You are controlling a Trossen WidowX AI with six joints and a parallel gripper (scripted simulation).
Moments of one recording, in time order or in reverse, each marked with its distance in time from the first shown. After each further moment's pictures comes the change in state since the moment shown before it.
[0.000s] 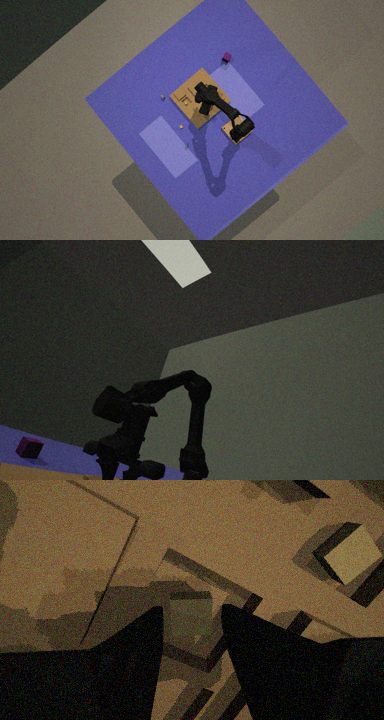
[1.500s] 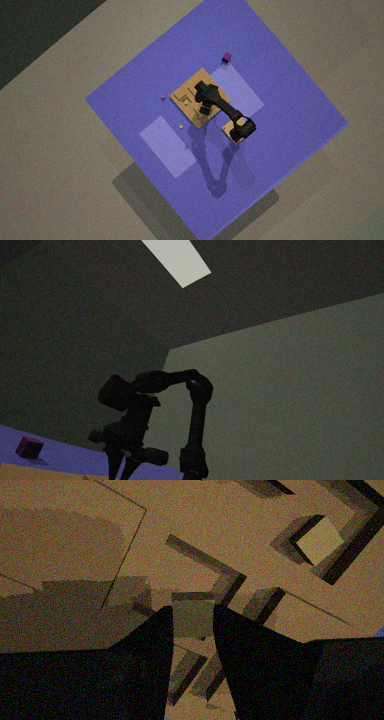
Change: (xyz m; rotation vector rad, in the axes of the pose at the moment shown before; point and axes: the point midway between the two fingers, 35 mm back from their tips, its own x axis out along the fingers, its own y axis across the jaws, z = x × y) arm -0.028 0.000 -0.001 -0.001 0.007 0.004
